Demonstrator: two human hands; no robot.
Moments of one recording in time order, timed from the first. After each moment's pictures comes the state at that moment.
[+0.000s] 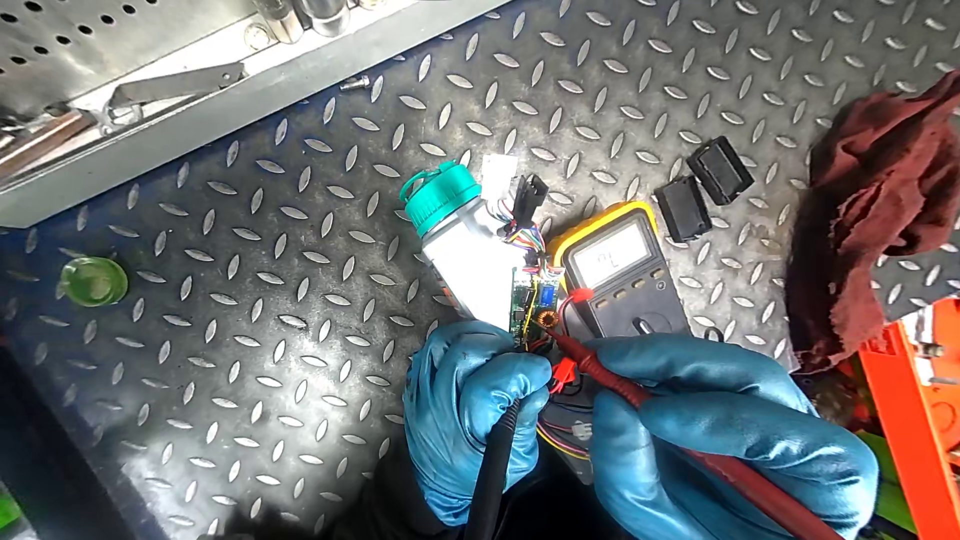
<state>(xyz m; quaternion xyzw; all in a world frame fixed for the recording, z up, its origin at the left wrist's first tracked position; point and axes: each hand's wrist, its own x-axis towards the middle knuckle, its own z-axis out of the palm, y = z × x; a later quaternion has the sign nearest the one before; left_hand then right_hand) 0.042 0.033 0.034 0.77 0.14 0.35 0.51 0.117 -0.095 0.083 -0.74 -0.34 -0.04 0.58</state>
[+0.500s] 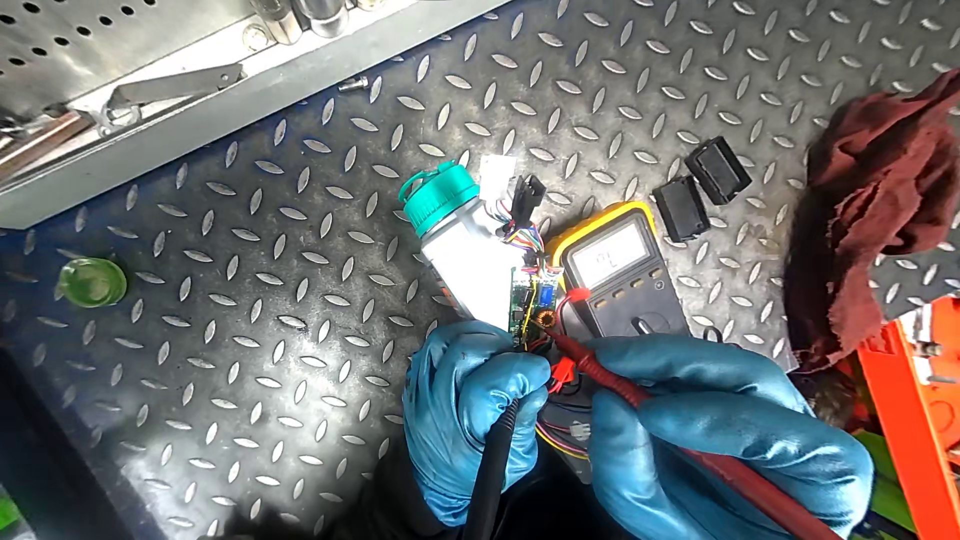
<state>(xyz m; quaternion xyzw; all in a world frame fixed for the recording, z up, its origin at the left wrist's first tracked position) 0.042 0.033 0.033 0.78 0.14 0.36 0.49 0.117 -0.095 0.082 -0.75 -0.34 -0.04 0.57</state>
